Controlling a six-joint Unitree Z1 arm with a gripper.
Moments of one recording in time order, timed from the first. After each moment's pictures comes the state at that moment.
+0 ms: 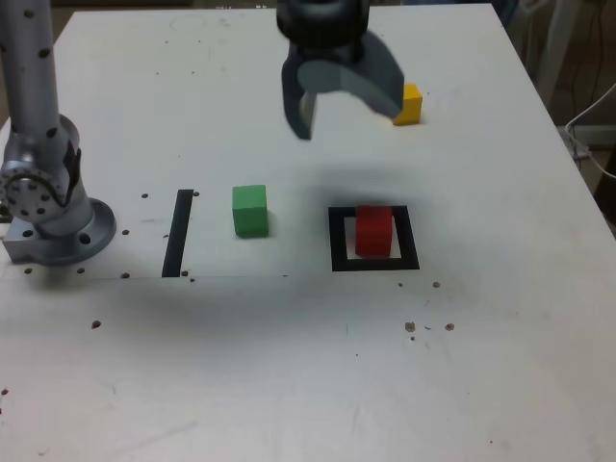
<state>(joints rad) 0.14 1.81 -1.44 1.18 0.16 0.26</state>
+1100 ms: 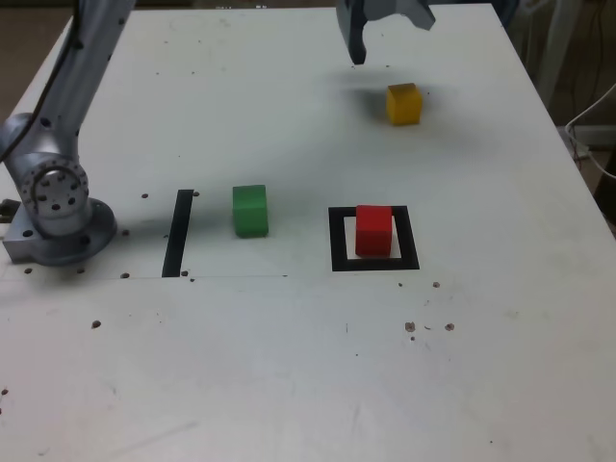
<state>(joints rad) 0.58 2.25 -2.03 1.27 0.17 0.41</state>
